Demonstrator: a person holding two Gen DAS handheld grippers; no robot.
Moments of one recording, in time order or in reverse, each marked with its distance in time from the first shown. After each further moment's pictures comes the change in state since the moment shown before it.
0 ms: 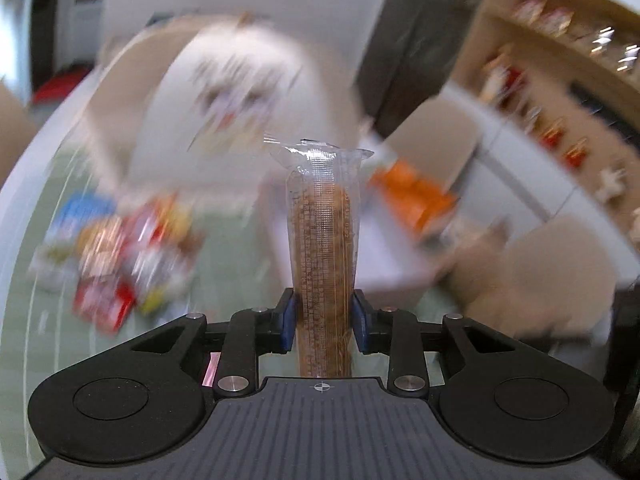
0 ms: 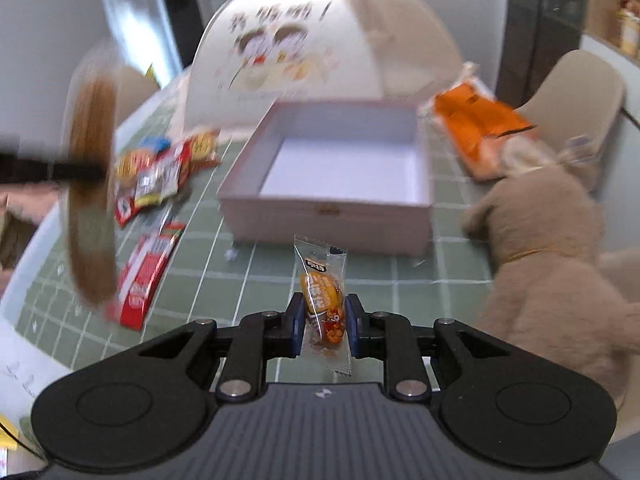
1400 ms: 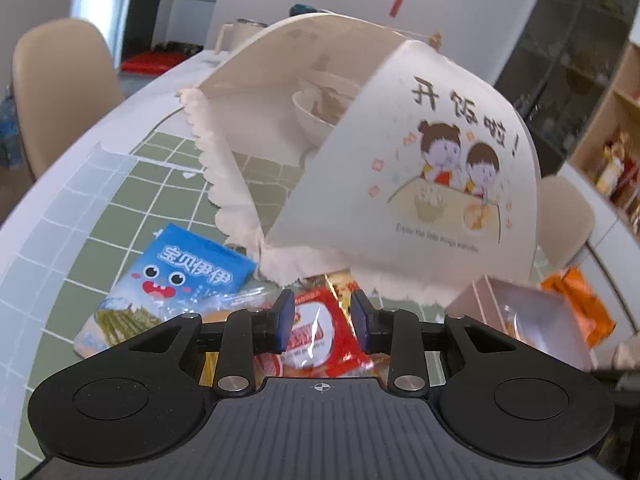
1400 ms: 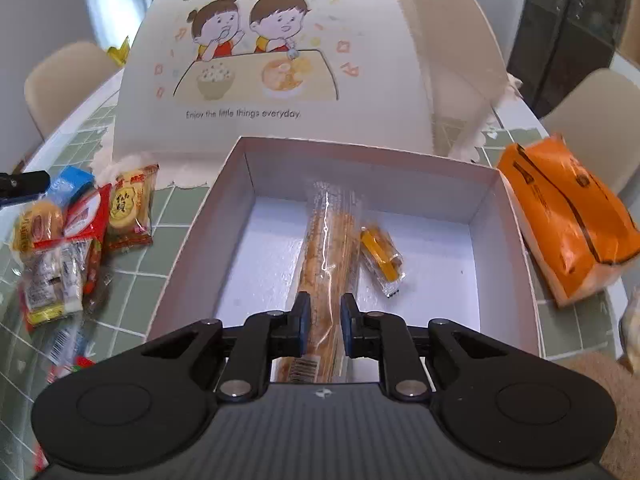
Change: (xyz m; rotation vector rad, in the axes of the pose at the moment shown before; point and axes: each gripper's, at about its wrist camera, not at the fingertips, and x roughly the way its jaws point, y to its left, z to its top) left arm 0.123 0.210 0.037 -0.289 -0.056 0.207; right arm 0.168 0.026 0.124 -0.055 0.086 -0.080
